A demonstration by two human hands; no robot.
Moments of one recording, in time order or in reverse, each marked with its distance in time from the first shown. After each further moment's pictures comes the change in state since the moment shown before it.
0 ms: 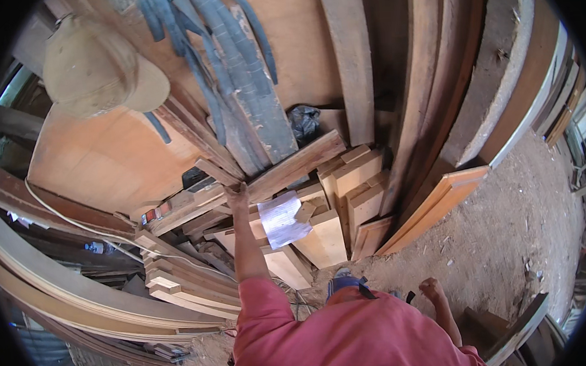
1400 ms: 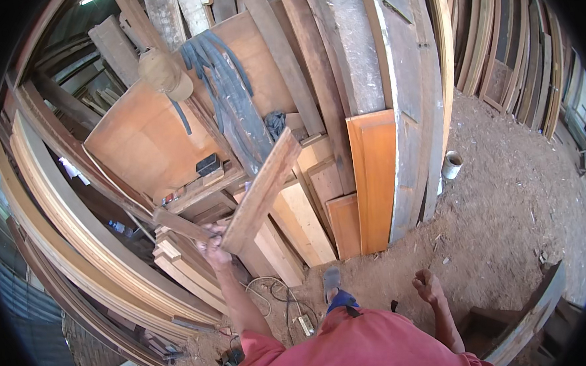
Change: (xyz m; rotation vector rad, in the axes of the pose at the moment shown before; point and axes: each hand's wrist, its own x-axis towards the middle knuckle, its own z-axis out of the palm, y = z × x) left_hand -0.437 0.138 -0.276 -1.102 -0.068 0.444; right_hand -0.211 0.132 -0.075 0.211 0.174 -0.403
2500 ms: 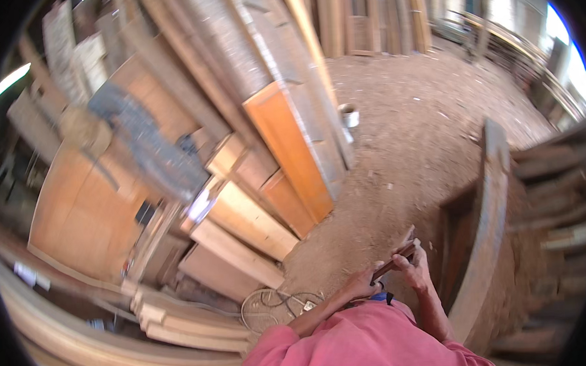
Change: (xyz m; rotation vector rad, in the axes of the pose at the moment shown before) left_hand -0.381 0.037 0.035 0.426 -1.894 -0.474; right_hand -0.291 -0.118 0.130 0.647 0.668 0.036
